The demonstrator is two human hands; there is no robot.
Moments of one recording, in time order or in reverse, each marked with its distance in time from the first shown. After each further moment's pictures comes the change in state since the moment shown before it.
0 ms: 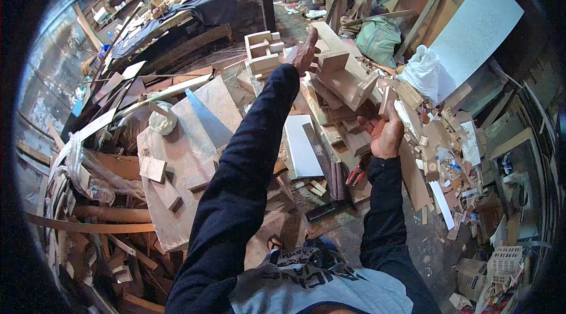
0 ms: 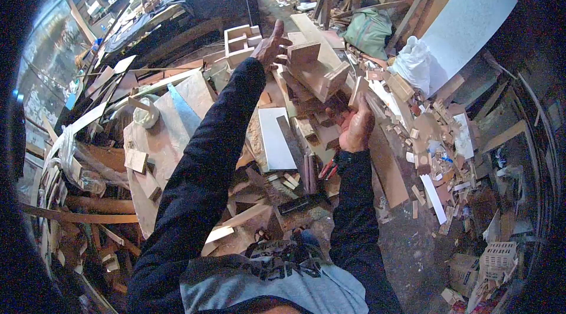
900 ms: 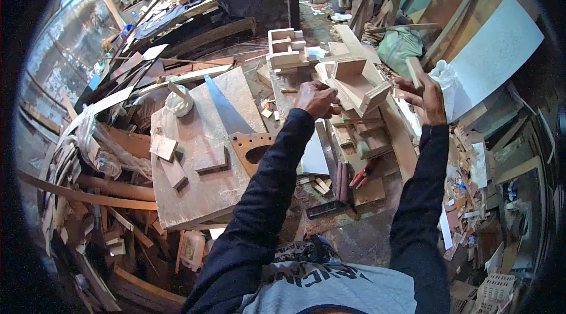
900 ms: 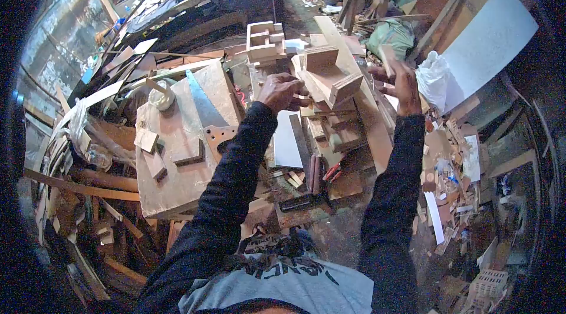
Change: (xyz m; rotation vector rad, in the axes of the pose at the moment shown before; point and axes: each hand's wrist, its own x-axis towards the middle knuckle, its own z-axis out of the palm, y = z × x) left_hand -0.102 -0.041 0.030 -0.284 0.128 -0.044; right_hand 0.094 -0.105 0.002 -0.806 -0.312 -0.106
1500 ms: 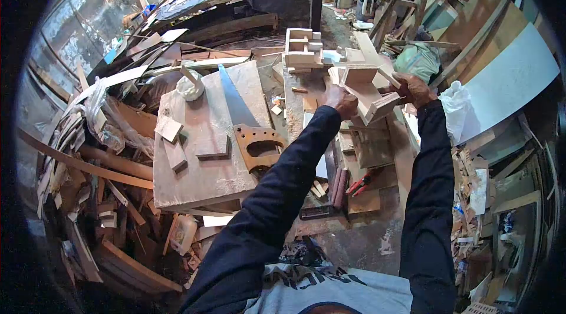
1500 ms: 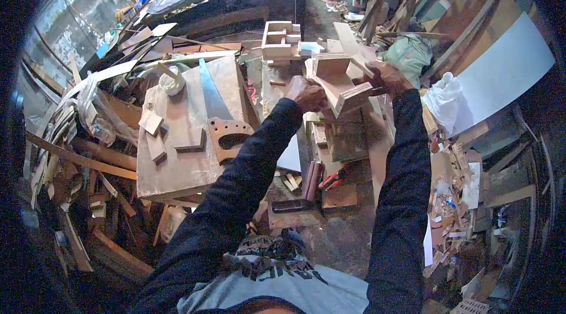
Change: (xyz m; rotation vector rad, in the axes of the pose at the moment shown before) left_hand 0.063 -0.043 0.016 0.694 -0.017 0.338; right_hand 0.099 0.021 0.022 -0.203 -0.517 0.233
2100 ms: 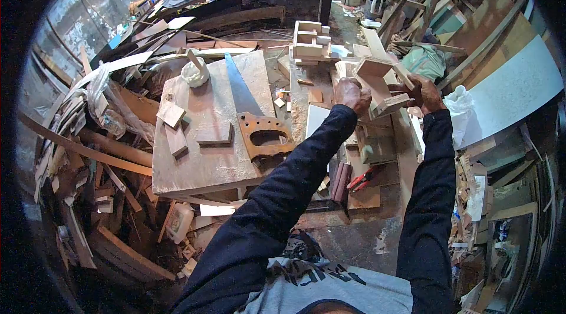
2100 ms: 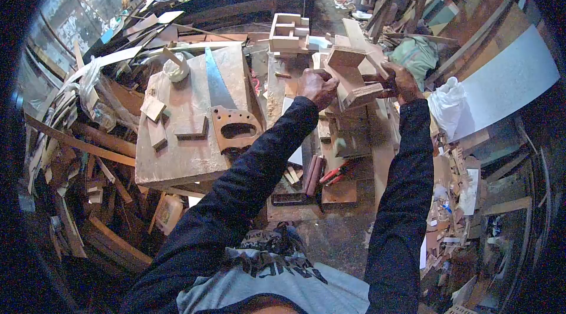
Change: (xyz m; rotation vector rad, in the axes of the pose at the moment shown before) left_hand -0.026 0.059 0.003 0.115 0.374 -0.179; right_hand -0.010 0.018 -0.001 0.247 0.120 -0.043
